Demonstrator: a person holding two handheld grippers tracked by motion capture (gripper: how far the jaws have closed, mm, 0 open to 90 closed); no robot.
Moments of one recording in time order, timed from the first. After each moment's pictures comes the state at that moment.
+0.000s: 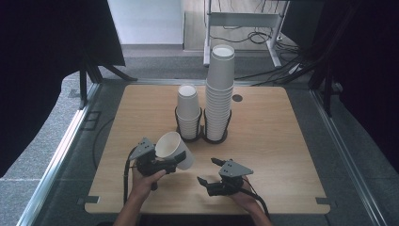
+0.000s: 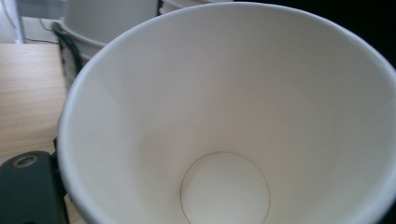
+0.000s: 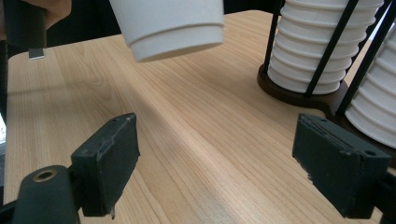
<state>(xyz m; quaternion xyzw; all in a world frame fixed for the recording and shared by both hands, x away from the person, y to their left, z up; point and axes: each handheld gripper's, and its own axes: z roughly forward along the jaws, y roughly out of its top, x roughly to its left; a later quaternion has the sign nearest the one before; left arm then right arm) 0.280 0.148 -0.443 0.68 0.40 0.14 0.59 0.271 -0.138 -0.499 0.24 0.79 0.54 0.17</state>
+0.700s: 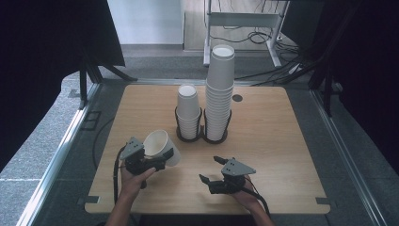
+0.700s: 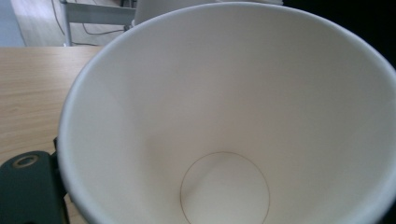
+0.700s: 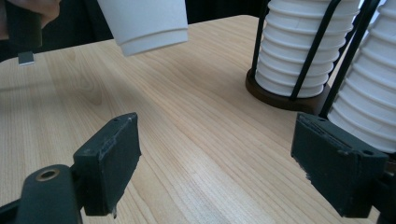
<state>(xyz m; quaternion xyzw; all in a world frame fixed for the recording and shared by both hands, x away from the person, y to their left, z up) 0.282 0.176 -0.446 0.68 0.43 0.19 0.56 0.273 -0.142 -0.496 0.25 0.78 0.54 0.18</state>
